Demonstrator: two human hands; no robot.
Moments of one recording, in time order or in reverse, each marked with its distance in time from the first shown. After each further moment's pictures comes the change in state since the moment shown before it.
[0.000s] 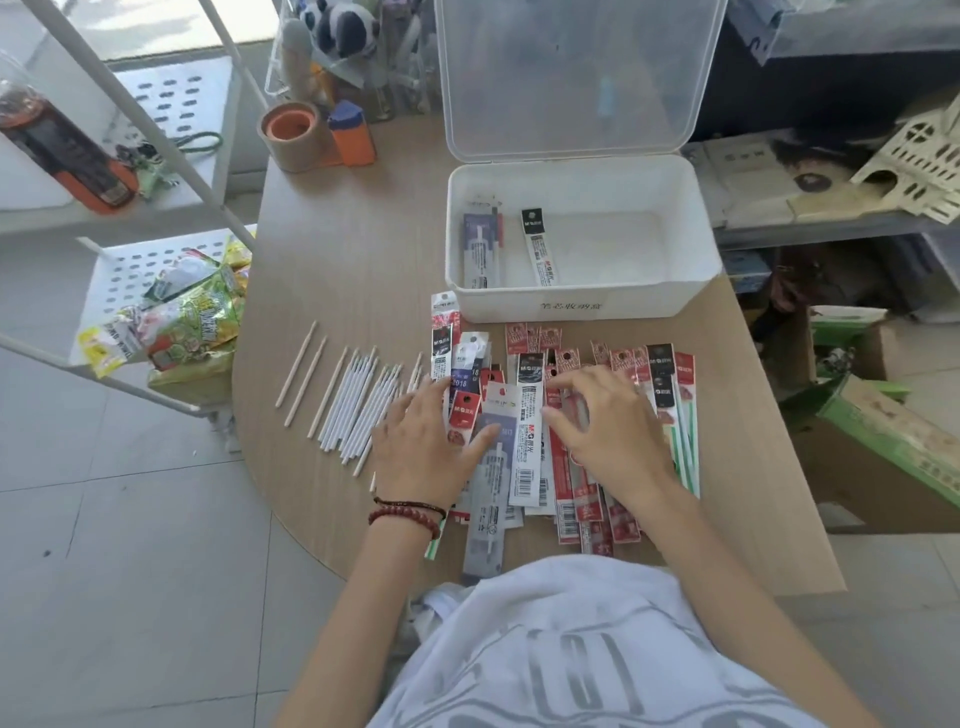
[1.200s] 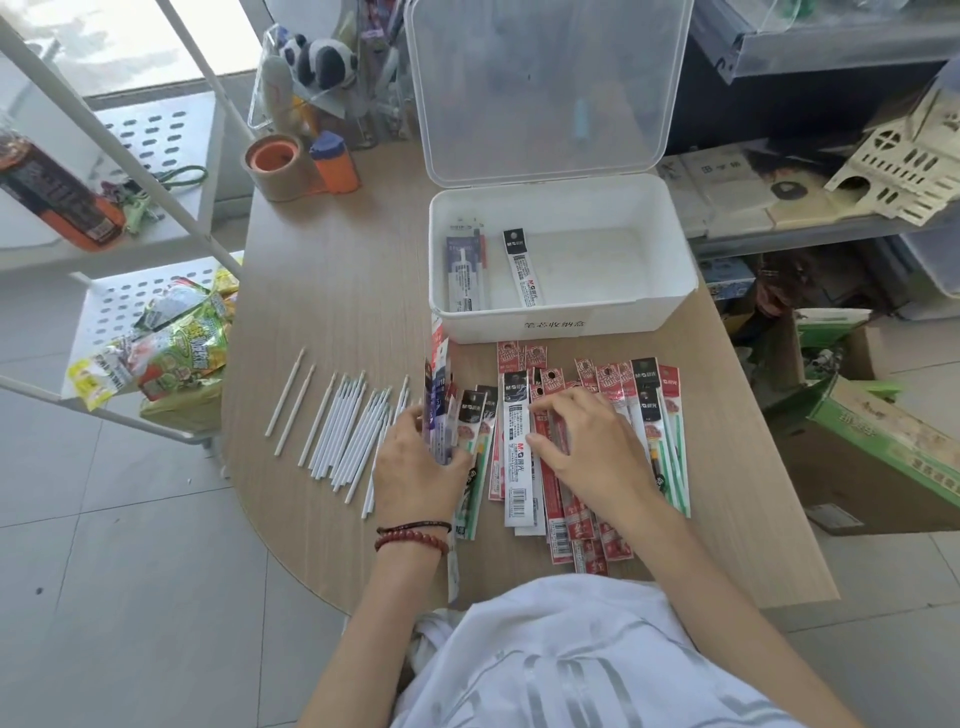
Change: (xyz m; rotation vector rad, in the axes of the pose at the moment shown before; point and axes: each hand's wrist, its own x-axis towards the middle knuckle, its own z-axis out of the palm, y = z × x) left_hand -0.004 0.023 -0.013 -0.308 0.097 -0.206; right_hand 0.002 0.004 0.008 0.025 -0.074 0.006
